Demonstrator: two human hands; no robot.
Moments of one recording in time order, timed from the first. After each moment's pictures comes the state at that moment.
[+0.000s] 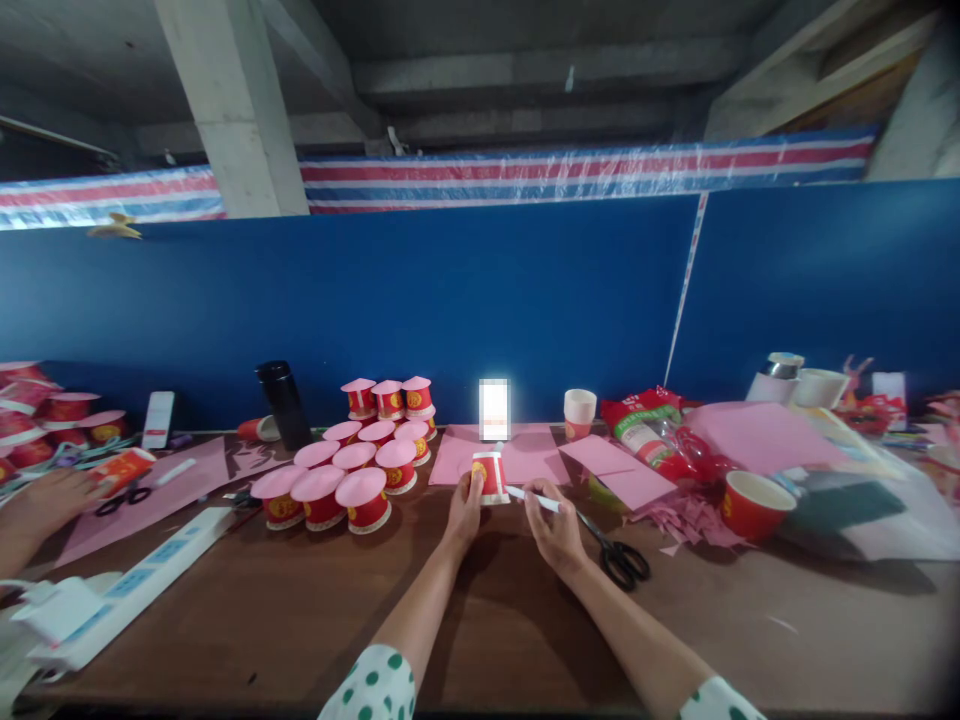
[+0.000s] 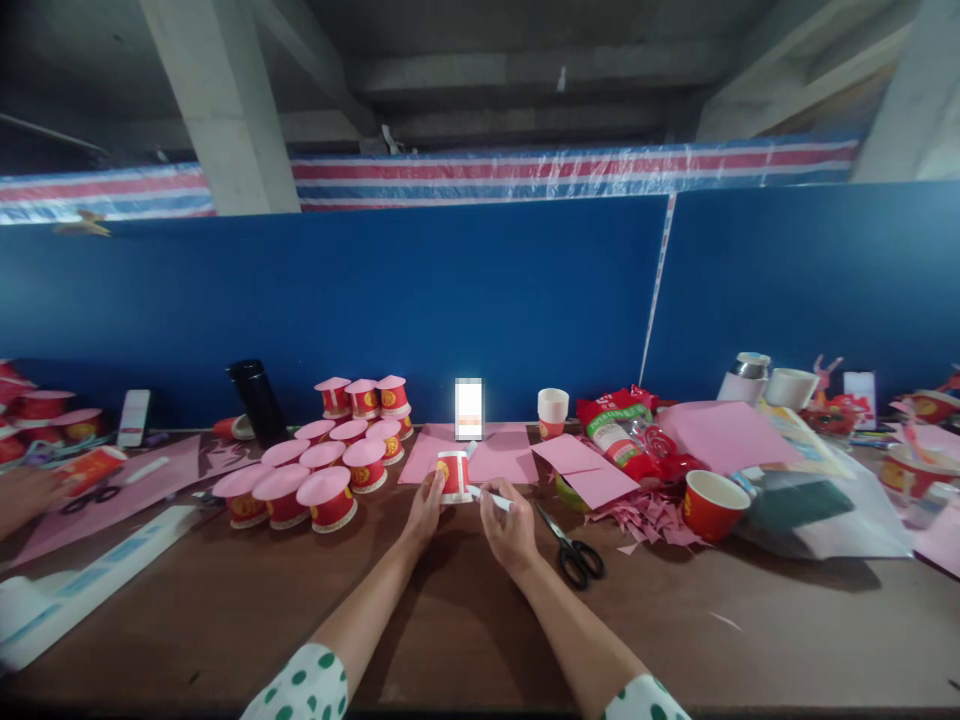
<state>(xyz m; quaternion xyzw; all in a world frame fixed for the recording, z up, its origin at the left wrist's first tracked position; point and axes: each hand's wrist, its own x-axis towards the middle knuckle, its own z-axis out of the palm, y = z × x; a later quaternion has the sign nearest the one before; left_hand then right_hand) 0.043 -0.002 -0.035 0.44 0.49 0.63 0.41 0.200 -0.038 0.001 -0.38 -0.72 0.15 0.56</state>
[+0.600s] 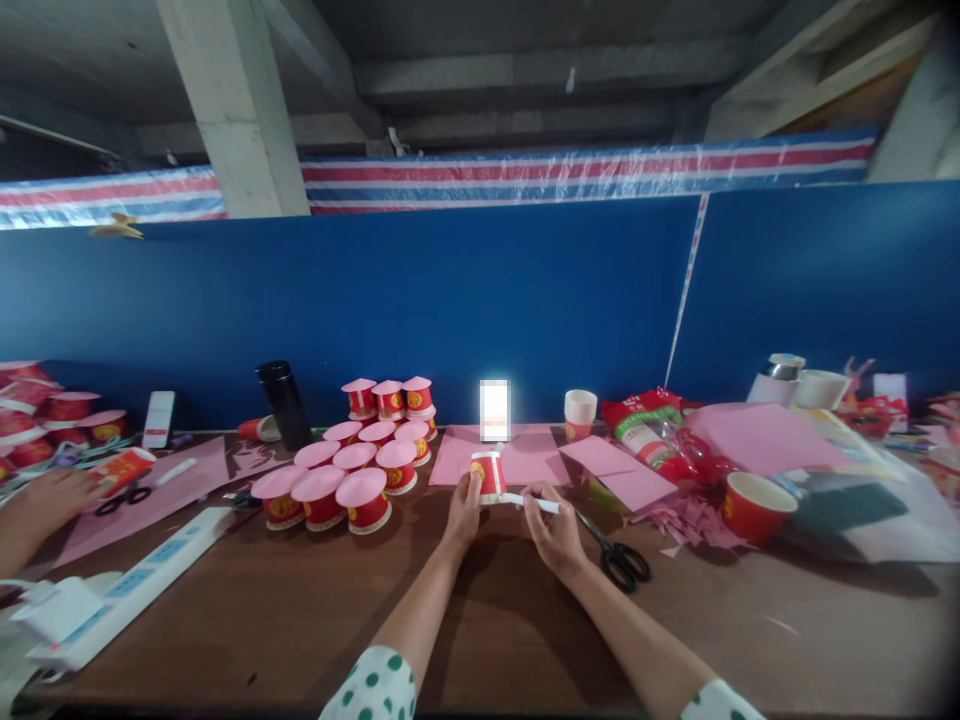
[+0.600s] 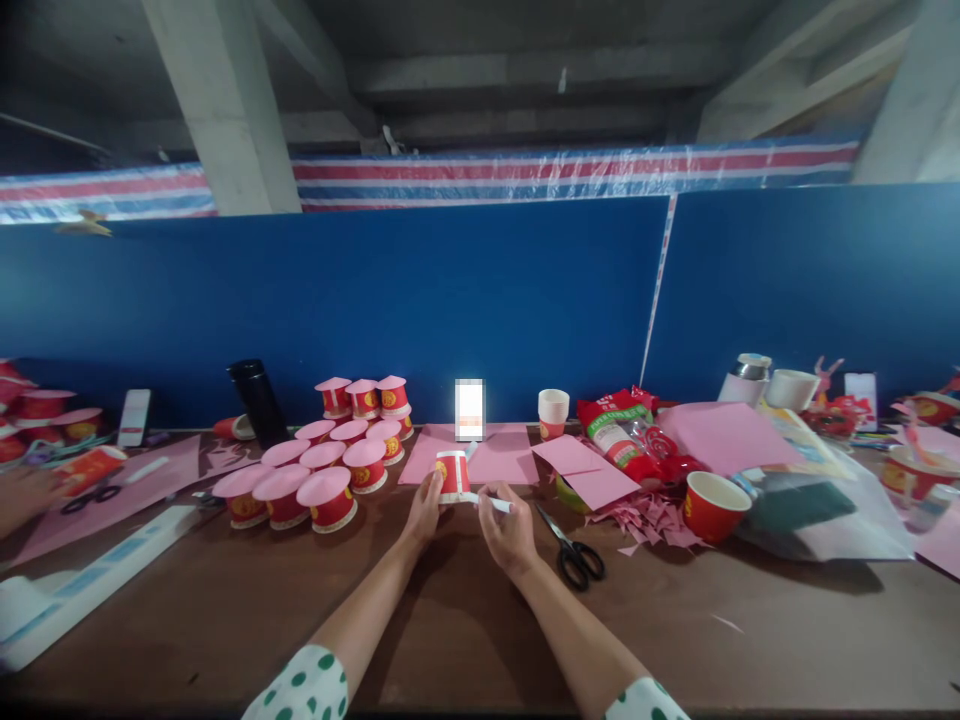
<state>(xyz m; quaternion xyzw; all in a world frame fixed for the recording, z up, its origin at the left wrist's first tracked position) 0.045 -0.008 -0.029 0.43 0.48 0.63 0.43 0.201 -0.038 -0.001 -0.37 -0.73 0.18 0.55</state>
